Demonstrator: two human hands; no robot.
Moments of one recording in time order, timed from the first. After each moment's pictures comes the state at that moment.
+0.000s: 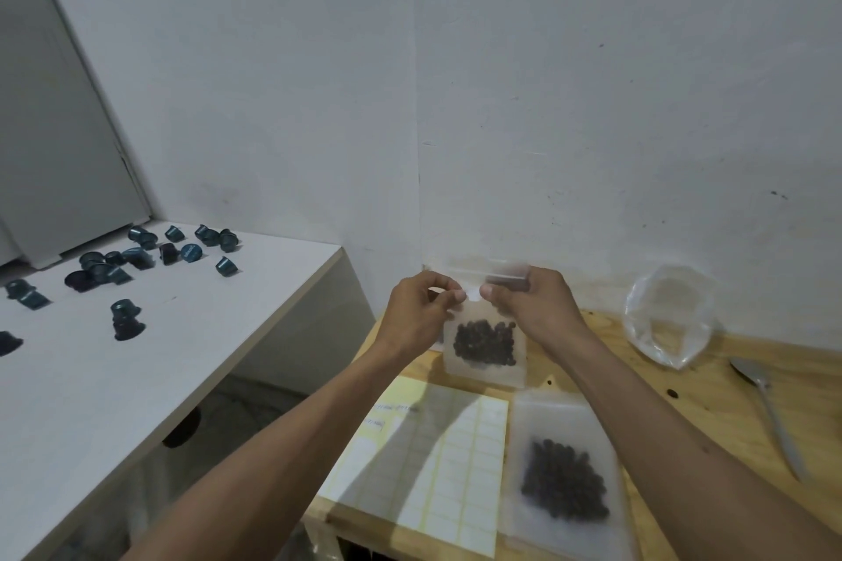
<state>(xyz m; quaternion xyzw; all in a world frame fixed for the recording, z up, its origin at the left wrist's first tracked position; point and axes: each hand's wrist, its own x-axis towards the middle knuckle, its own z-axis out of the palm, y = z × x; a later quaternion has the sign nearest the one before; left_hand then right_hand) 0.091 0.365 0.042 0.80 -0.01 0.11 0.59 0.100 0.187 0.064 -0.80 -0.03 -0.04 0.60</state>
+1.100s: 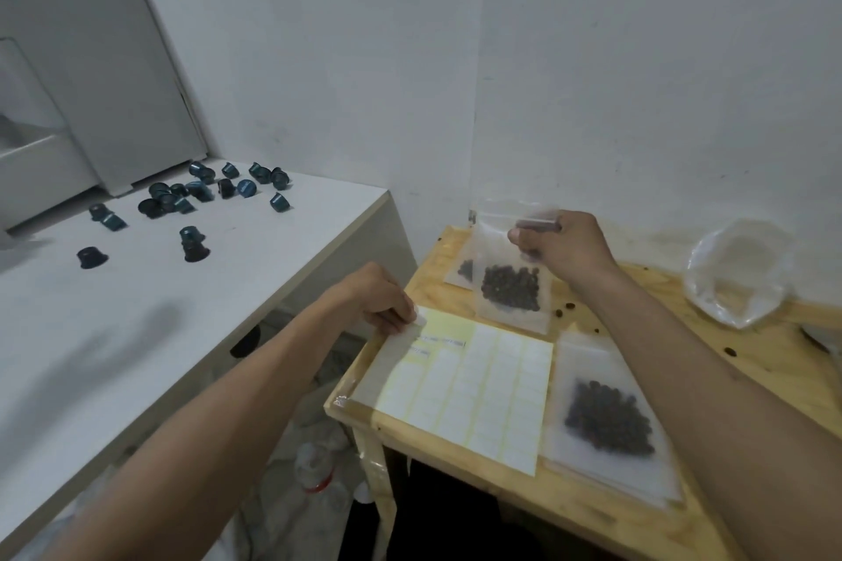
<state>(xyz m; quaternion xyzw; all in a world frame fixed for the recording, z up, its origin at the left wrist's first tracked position) 0.054 0.480 0.020 0.85 0.17 -0.16 0.47 0.104 0.216 0.059 -0.77 -0.03 -0.02 0.63</state>
